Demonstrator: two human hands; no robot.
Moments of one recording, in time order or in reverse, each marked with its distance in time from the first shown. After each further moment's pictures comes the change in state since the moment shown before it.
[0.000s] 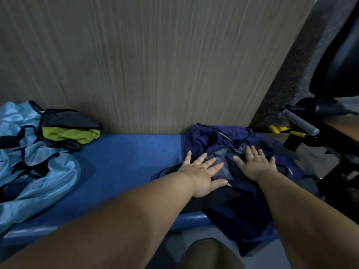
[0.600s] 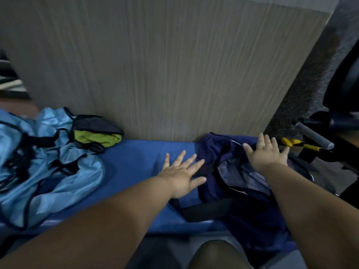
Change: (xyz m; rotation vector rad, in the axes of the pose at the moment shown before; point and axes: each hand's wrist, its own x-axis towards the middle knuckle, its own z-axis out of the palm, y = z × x) left_hand -0.060 -0.060 0.003 -0.080 0.132 -0.165; right_hand -0.027 -0.034 -0.055 0.023 0.250 0.011
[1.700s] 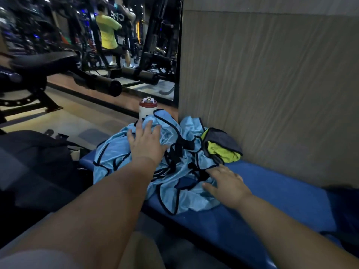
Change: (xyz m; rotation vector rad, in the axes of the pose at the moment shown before) left_hand -0.232 -0.317 -0.057 0.089 0.647 -1.019; right_hand -0.179 -0.384 0.030 0.136 -0.217 -1.032
